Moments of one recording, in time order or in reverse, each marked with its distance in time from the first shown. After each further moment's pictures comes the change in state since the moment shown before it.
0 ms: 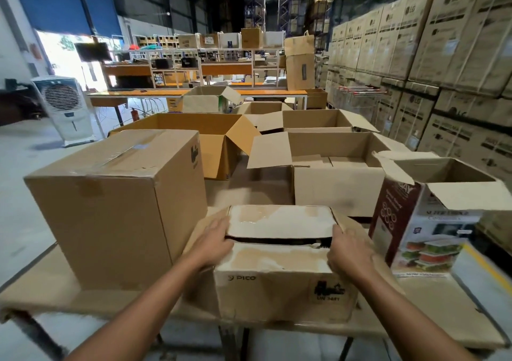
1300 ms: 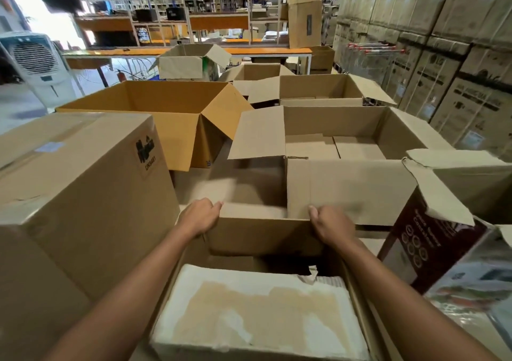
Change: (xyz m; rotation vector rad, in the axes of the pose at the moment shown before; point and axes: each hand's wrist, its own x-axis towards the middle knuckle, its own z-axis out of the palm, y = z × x) left_hand 0.197 0.000 0.018 0.148 0.097 -0.197; right_hand 0.191 -0.010 0.022 0.201 -0.050 -0.125
